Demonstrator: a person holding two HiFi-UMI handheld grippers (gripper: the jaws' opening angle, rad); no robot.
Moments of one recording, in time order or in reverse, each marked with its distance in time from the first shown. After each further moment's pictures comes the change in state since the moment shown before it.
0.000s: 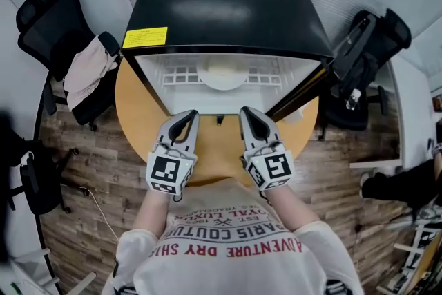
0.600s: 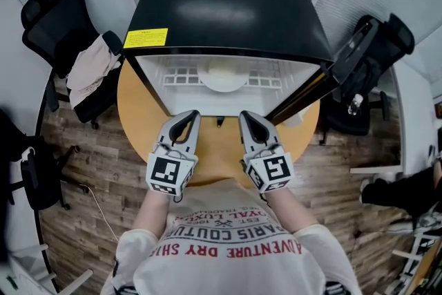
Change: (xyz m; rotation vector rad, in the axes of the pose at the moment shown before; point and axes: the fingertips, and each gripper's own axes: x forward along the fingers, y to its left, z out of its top) left arm 0.001 -0.005 0.010 0.003 -0.023 0.019; right arm -0.002 -0.001 -0.008 -0.005 0.052 0.035
